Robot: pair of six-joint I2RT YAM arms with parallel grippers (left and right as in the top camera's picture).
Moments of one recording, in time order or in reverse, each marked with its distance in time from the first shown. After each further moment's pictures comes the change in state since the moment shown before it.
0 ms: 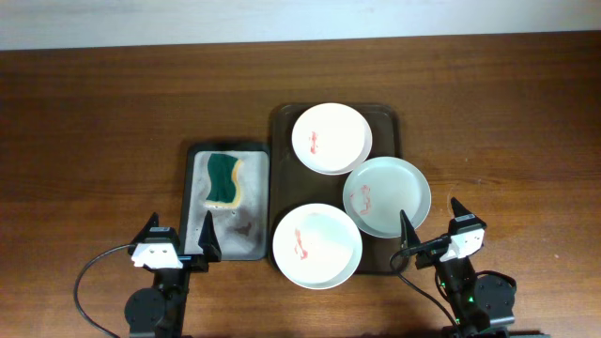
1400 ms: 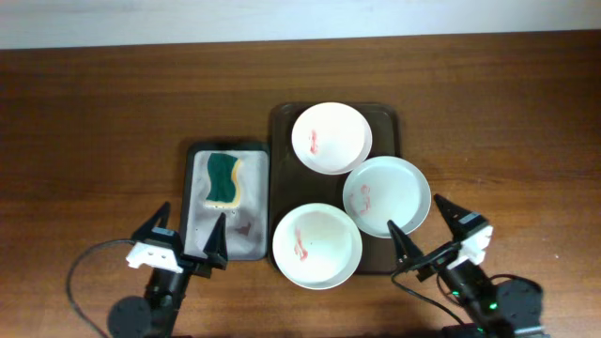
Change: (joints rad) left arm 0.000 0.105 0.261 -0.132 0.214 -0.008; right arm 0.000 0.156 0.346 -0.180 -0.289 0.126
